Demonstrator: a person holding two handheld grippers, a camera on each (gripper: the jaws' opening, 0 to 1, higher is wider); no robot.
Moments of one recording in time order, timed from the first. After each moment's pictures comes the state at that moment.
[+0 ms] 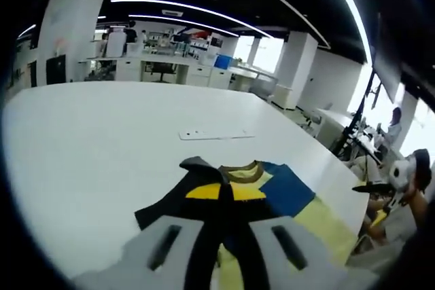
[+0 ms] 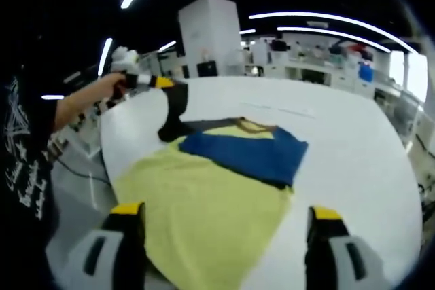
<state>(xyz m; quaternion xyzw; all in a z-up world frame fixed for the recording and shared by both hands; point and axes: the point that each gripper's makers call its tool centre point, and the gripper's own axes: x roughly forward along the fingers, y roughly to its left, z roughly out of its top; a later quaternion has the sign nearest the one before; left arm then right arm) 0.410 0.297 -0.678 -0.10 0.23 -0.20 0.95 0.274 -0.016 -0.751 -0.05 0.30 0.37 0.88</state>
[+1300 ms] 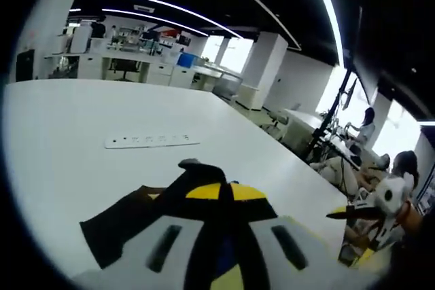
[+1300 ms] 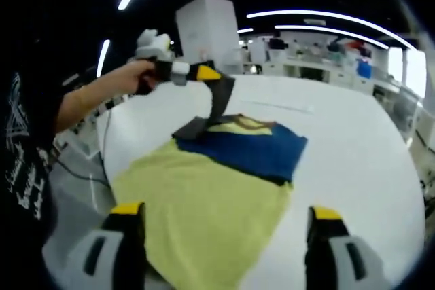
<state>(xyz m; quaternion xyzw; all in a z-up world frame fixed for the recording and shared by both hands) 0.458 0.143 -0.685 -0.13 0.21 -0.31 0.92 0.272 -0.016 -0.758 -0.04 0.31 0.37 0.88</state>
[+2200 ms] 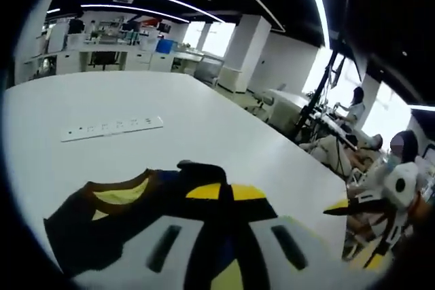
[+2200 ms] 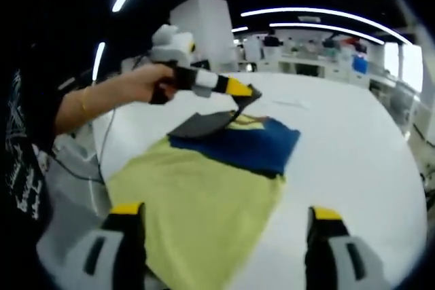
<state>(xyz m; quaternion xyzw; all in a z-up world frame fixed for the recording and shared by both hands) 0.456 0.047 -0.735 -0.09 0.26 -0.36 0.89 0.278 -0.033 -0.772 -0.03 0.32 0.35 0.88</state>
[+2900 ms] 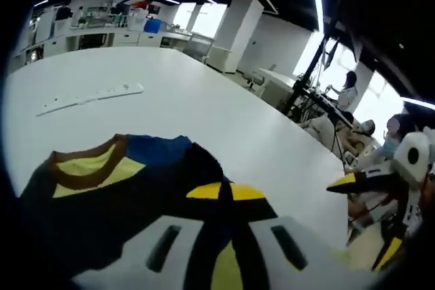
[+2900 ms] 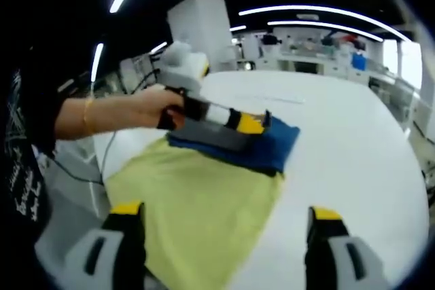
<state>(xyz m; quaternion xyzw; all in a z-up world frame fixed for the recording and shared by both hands) 0.432 0.016 -0.787 -0.06 0.29 -0.40 0.87 0.280 -0.029 -0.775 -0.03 0.32 0.35 0.88</state>
